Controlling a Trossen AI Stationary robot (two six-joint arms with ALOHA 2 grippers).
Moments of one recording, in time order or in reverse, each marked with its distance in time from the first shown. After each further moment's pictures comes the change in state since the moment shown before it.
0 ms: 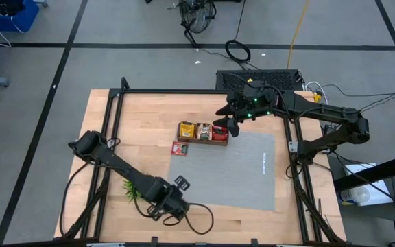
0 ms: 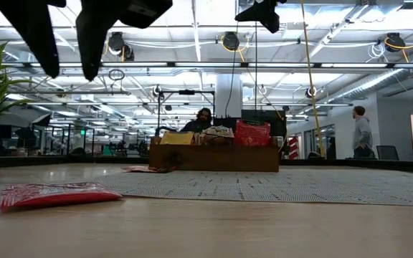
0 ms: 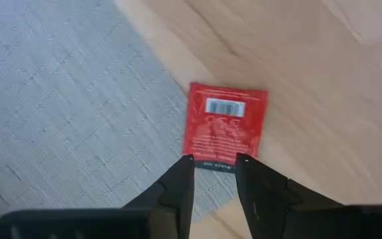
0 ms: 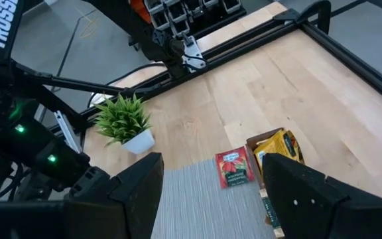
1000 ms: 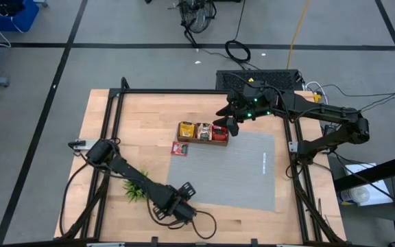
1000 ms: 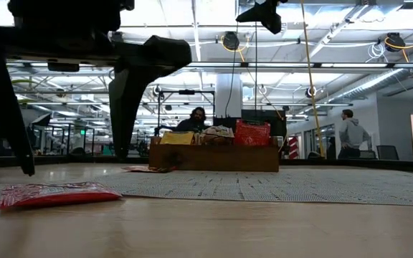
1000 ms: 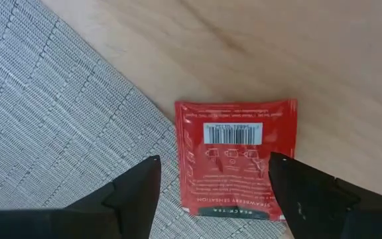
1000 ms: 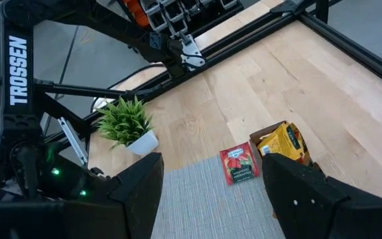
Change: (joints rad) left arm -0.007 0.168 -0.010 0.086 -0.020 0.152; right arm 0.001 0.000 0.000 -0.008 0.002 0.064
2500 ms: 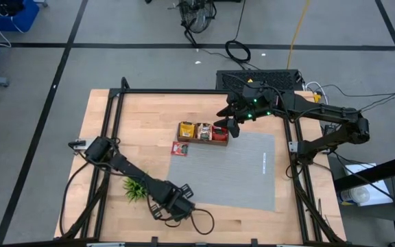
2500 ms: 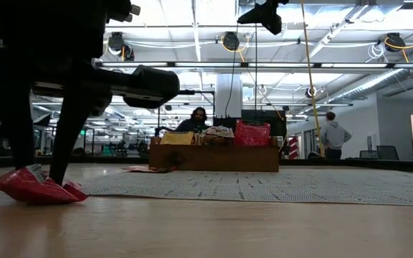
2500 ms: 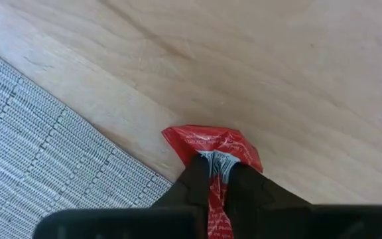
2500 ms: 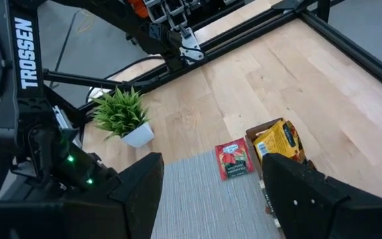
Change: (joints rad) left arm 0.027 -0.020 -0.124 0.123 0.212 0.064; right arm 0.001 0.000 0.000 -0.022 -0.002 -0.049
